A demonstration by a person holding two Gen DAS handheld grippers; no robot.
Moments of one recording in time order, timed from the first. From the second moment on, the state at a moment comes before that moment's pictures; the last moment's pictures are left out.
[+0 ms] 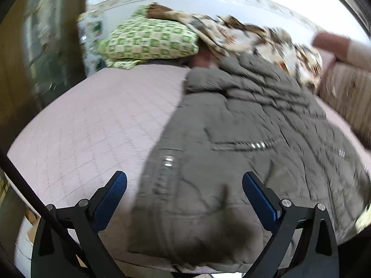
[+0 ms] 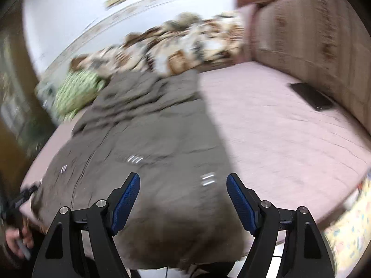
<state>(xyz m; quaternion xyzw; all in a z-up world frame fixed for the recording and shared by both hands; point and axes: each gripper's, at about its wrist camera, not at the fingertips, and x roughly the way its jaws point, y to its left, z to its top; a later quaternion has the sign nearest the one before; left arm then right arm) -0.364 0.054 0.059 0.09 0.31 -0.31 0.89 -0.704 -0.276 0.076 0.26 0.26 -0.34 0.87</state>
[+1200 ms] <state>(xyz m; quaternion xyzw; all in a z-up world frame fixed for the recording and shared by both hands) -0.343 0.019 0.036 0.01 0.40 -0.16 0.90 -0.857 -0.309 0.077 0.48 0.17 -0.33 0.80</state>
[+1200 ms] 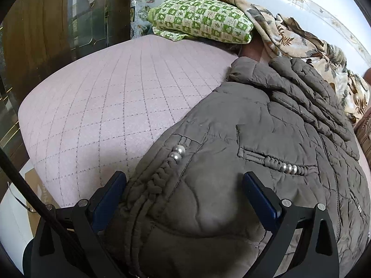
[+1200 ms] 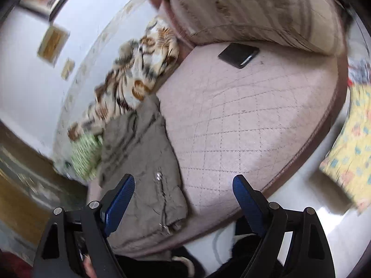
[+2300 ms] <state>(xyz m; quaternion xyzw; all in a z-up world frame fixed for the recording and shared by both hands) -0.321 0.060 0.040 -0.03 0.41 -0.21 0.89 -0.779 -0.330 0.043 0.46 0.20 -0.28 0.82</state>
